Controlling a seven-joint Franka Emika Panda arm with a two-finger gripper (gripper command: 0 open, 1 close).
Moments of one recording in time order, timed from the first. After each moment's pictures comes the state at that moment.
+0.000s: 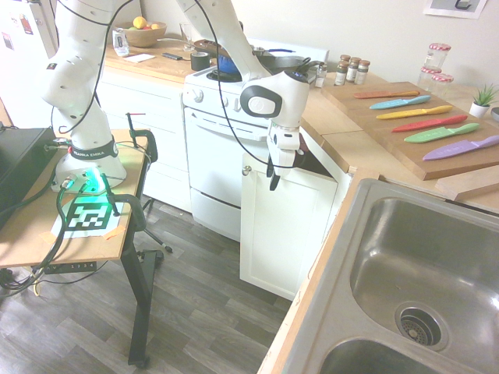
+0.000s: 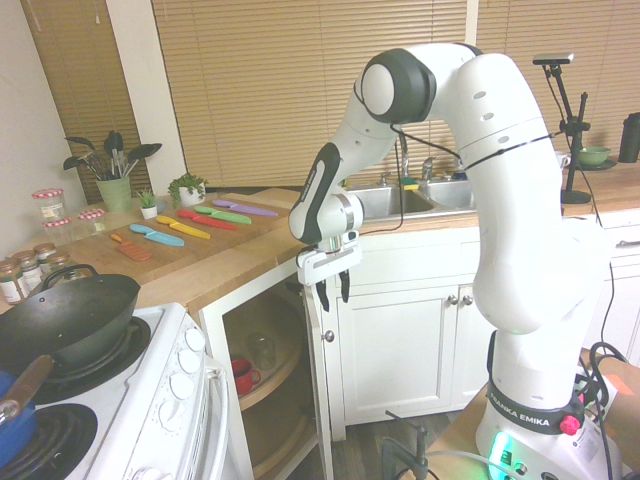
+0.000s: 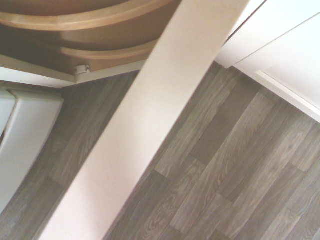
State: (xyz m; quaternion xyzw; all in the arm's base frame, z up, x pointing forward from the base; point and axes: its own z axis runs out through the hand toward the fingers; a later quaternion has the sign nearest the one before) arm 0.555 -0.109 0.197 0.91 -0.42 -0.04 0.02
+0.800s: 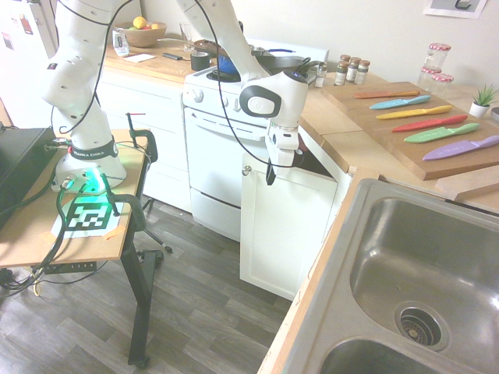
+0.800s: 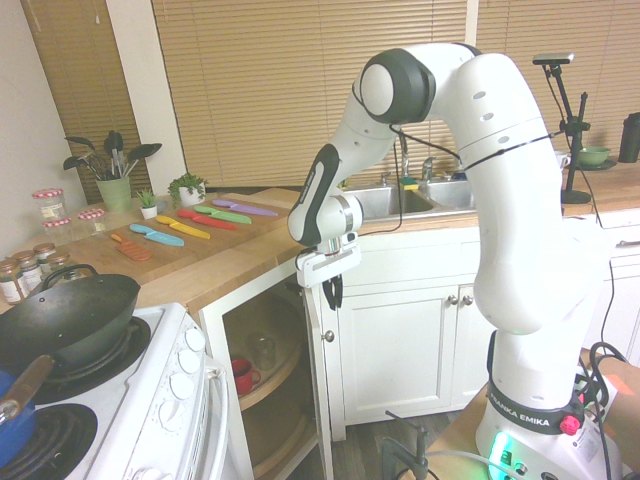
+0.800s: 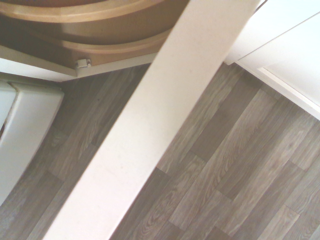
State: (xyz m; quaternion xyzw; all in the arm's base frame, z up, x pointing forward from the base) arm 0.553 -0.104 0.195 0.91 -0.41 -0.04 0.02
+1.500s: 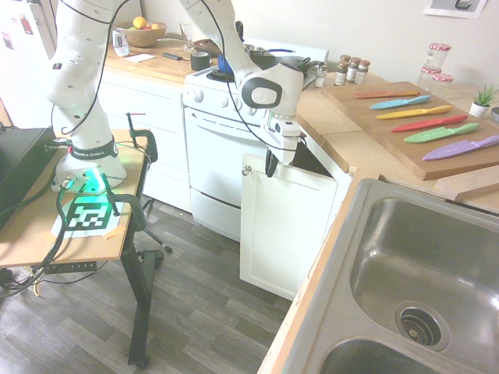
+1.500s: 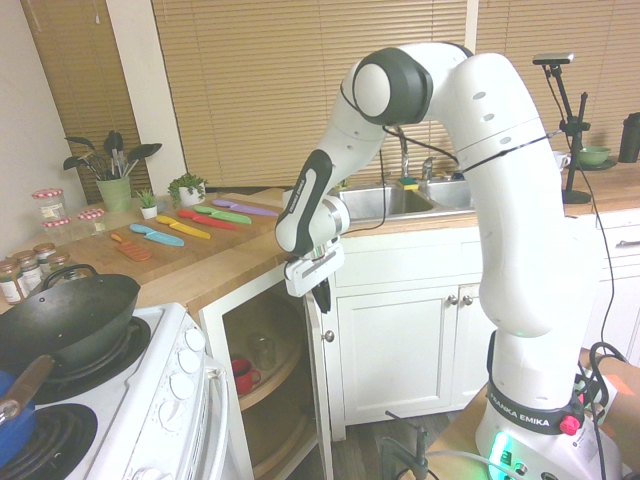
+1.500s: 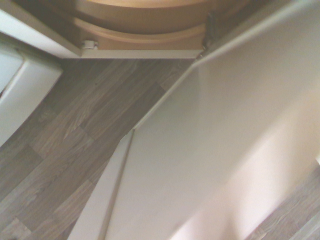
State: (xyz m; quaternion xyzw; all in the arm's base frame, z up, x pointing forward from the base) arm 0.562 -0.044 0.198 0.95 -0.31 -0.03 0.06
